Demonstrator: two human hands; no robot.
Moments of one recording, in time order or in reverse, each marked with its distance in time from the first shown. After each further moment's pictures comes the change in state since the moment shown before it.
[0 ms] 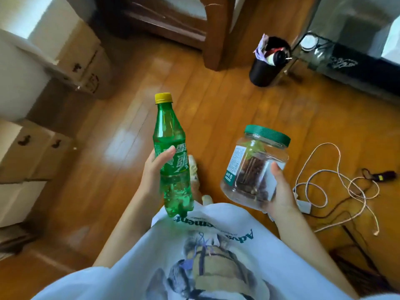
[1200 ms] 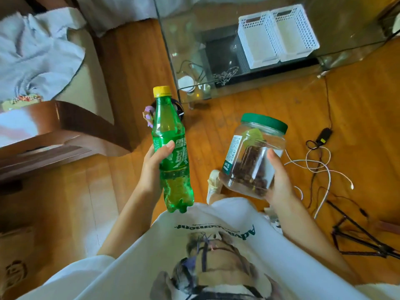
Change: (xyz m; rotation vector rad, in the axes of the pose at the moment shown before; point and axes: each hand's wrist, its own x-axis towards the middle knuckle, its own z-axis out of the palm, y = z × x) left_hand 0.334 0.199 0.428 0.333 -0.579 -0.047; right_hand 0.130 -0.389 -0.111 0.342 0.385 -0.499
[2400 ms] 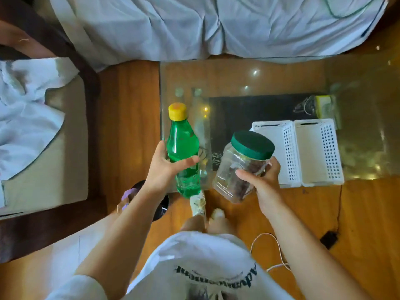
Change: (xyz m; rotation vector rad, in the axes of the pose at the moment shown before) left_hand 0.477 0.209 0.096 0.124 0.207 0.016; right_hand 0.454 -0.295 0.133 -0.525 0.084 -0.031
